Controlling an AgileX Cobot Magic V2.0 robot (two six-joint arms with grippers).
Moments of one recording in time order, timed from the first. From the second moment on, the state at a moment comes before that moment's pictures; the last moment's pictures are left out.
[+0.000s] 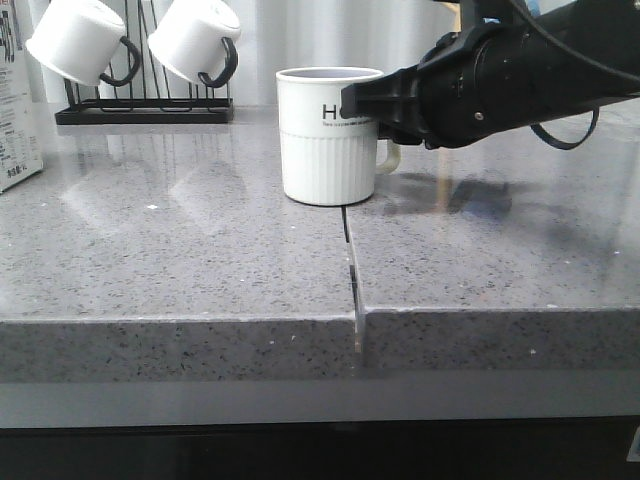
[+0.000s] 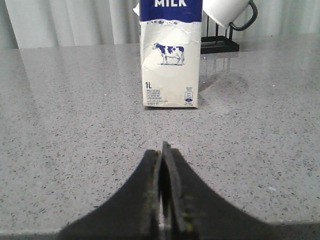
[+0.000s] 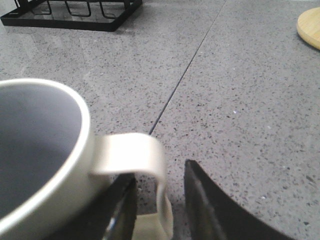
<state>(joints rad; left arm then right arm) -0.02 -0.01 0.00 -0.08 0.16 0.08 0.46 1.71 -0.87 0.10 -0.51 0.05</state>
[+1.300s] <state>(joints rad) -0.02 -0.01 0.00 -0.08 0.16 0.08 0.46 0.62 -0.49 0.07 0.14 0.02</state>
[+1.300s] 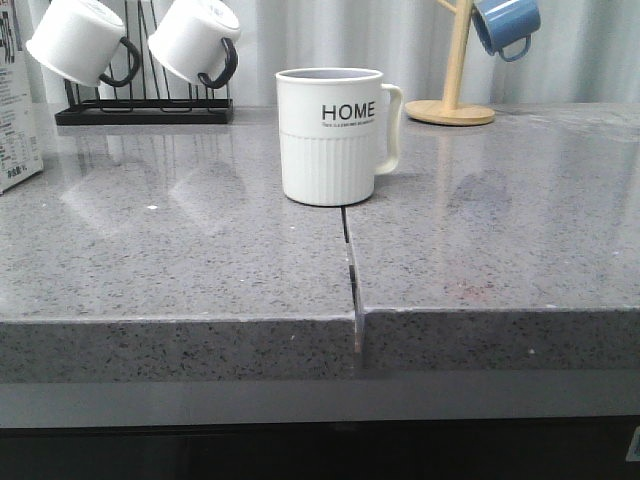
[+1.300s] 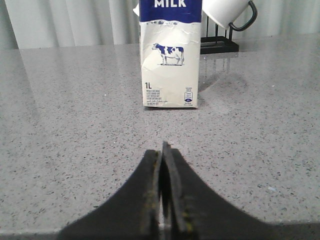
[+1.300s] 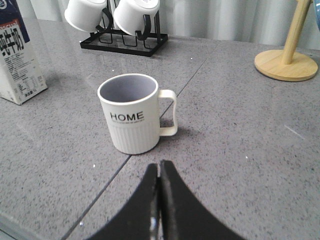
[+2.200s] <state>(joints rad) -0.02 -0.01 -0.05 -0.08 0.16 0.08 0.46 0.20 -0.27 0.07 0.21 0.02</state>
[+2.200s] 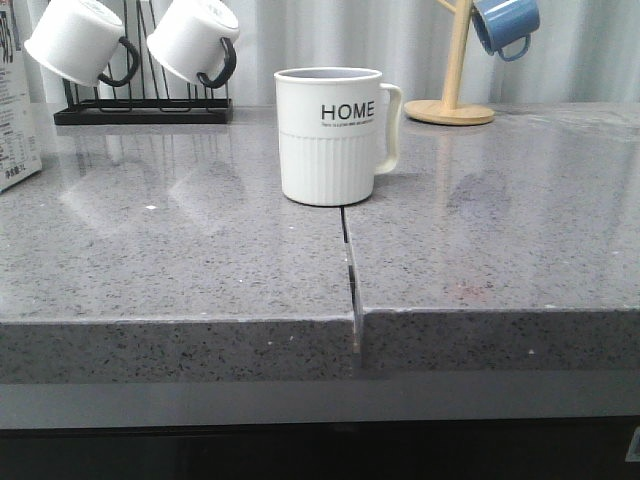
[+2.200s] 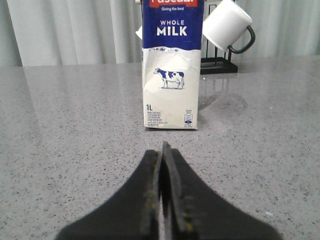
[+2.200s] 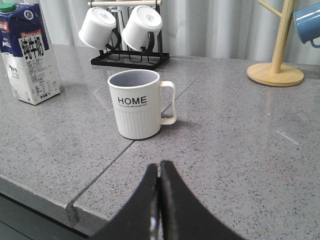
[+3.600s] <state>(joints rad) -0.02 0.88 -0.50 -0.14 -0.06 0.08 0.46 0.20 -0.27 0.07 0.22 0.02</state>
